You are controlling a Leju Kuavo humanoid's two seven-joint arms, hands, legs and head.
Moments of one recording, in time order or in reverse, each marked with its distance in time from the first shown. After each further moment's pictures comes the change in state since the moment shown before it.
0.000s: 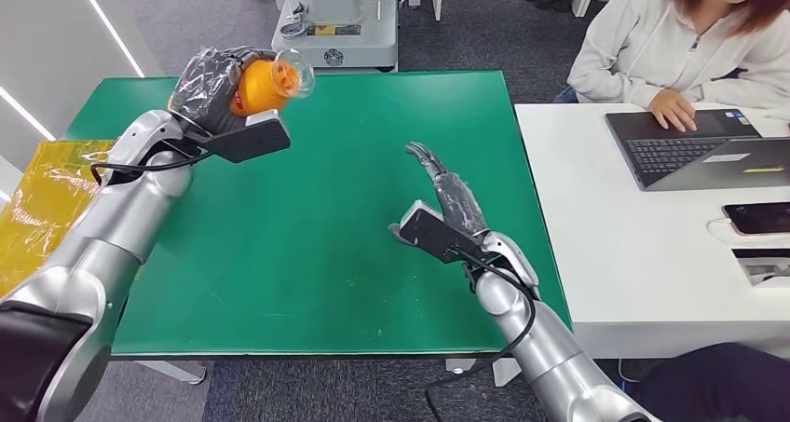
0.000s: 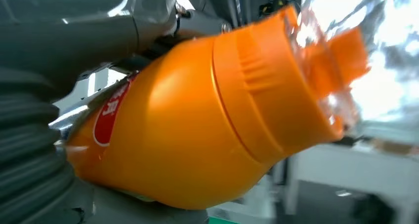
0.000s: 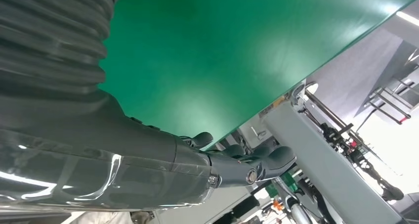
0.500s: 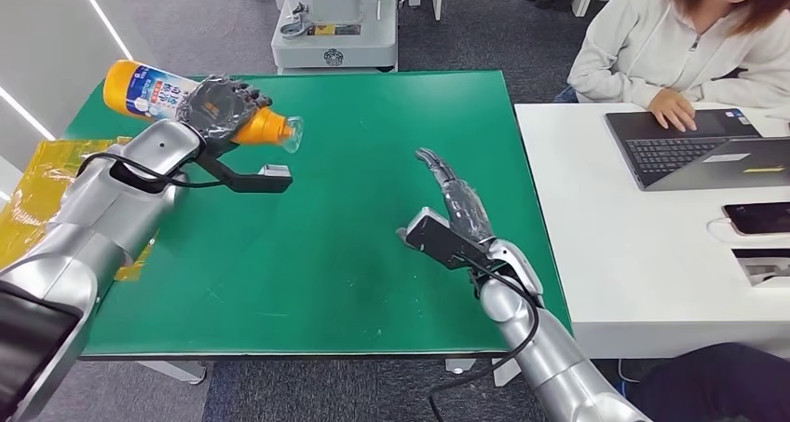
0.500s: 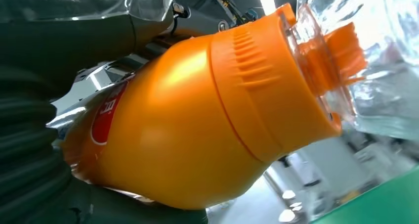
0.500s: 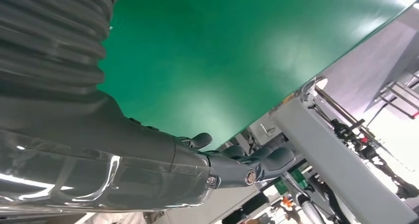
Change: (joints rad) left arm -0.081 0.065 -0.287 0.161 -0.554 0.068 0.251; right arm 0.037 -0.009 -0.017 0.001 0.014 -0.033 -0.010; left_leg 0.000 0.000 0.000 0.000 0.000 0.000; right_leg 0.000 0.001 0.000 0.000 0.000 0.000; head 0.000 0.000
